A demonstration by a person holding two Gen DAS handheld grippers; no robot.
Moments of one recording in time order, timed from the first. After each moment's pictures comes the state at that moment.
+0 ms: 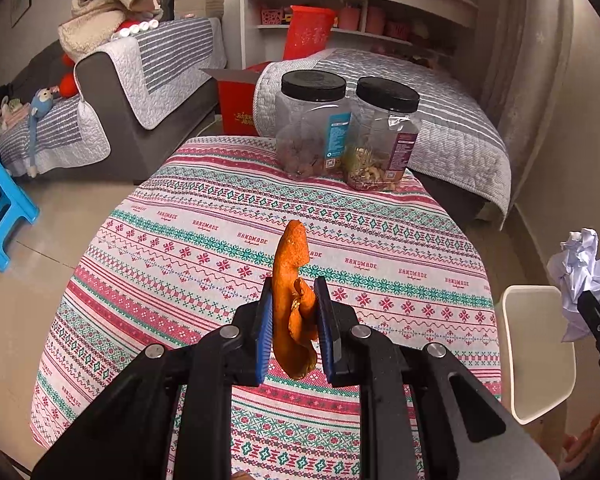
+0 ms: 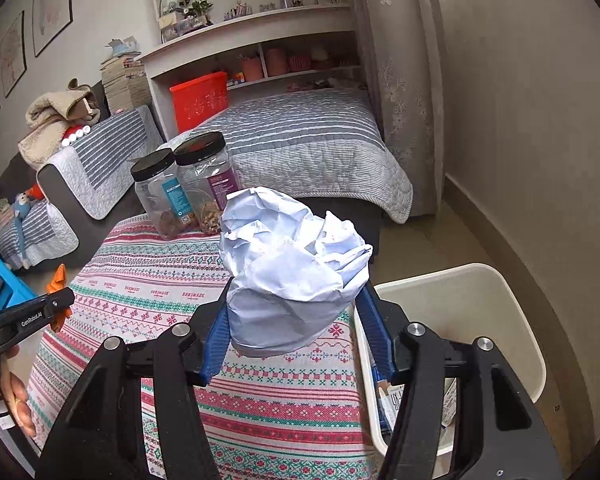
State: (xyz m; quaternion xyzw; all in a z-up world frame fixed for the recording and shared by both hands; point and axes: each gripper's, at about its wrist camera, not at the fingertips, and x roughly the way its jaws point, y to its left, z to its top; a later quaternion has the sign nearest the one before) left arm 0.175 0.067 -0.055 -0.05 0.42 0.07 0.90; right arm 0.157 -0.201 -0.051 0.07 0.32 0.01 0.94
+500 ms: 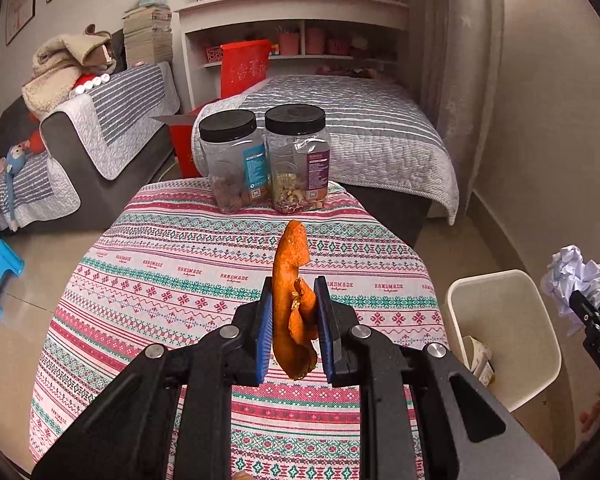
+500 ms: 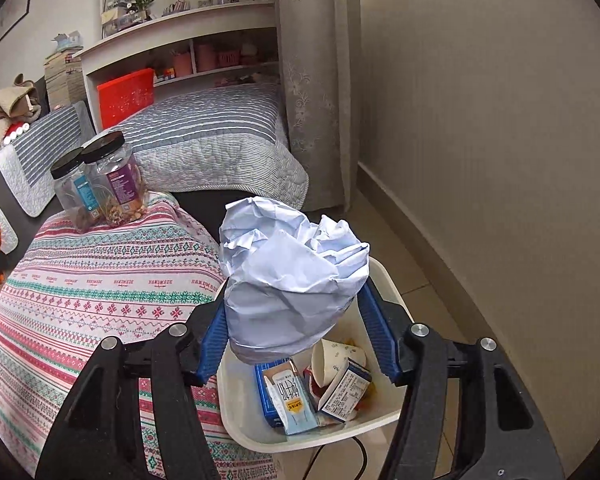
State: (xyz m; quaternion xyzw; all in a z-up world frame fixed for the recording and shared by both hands) left arm 0.163 -0.022 -0.031 0.01 0.37 0.00 0.93; right arm 0.132 -0.299 -0.061 0.04 0.35 -0.10 0.93
